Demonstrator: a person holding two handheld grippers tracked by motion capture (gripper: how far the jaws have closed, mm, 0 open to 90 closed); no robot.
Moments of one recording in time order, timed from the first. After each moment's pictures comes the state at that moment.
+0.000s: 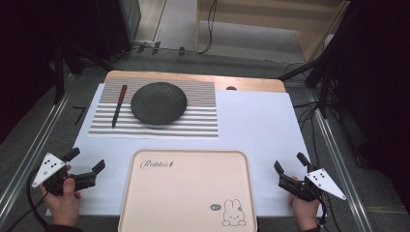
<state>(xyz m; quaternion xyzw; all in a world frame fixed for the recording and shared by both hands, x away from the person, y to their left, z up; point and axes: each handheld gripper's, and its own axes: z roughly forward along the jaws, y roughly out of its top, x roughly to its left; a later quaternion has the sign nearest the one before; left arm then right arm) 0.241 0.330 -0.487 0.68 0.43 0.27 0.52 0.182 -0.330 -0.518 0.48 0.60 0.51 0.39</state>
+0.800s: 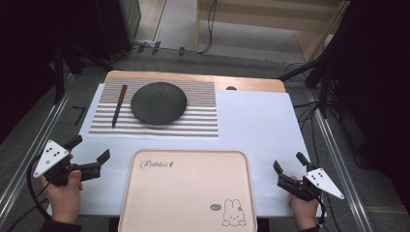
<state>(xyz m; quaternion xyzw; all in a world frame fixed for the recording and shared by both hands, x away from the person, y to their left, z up) 0.249 0.298 -0.428 0.69 0.41 0.30 0.51 0.184 -0.327 -0.518 0.48 0.60 0.50 0.39</state>
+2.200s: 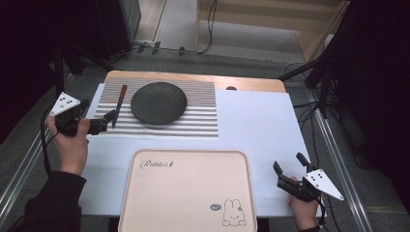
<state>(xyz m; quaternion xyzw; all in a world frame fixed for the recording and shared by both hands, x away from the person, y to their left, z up) 0.358 0.293 -0.398 0.71 0.44 0.28 0.48 0.182 -0.326 -0.519 0.48 0.60 0.50 0.40</state>
